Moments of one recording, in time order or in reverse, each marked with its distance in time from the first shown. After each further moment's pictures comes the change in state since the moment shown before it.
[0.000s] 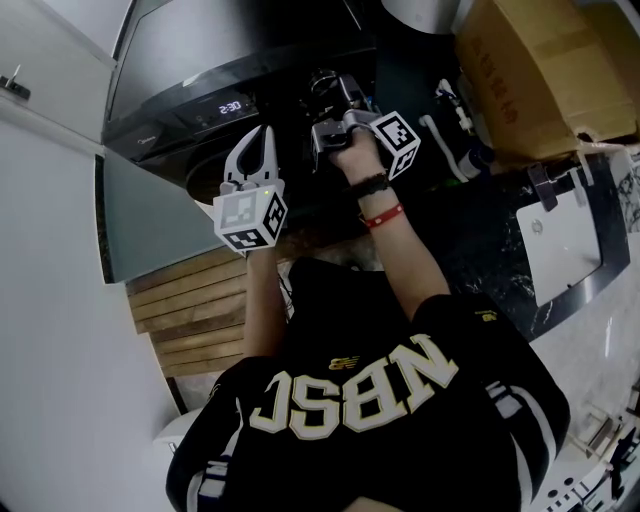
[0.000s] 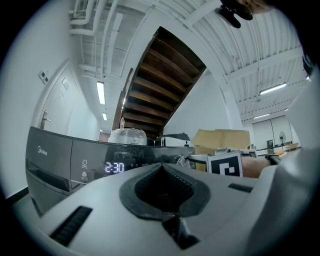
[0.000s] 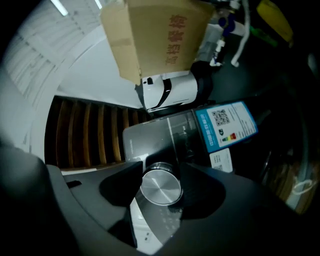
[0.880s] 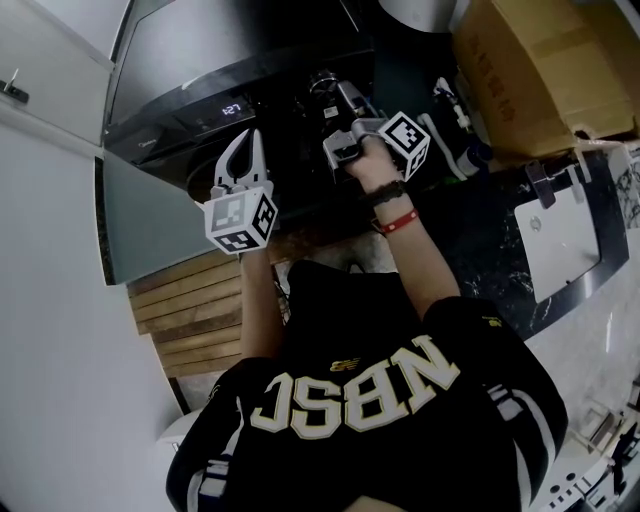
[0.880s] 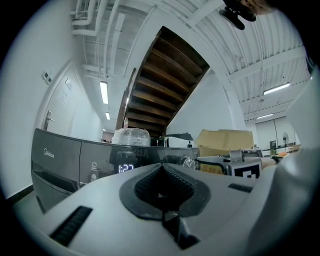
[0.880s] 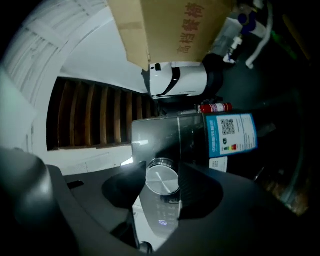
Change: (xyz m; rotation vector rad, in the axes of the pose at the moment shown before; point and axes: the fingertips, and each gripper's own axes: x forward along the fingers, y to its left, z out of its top) left arm -0.007 0.019 0.005 -0.013 0.010 0.033; right arm -0.013 0.007 -0.002 -0.108 0.154 -0.014
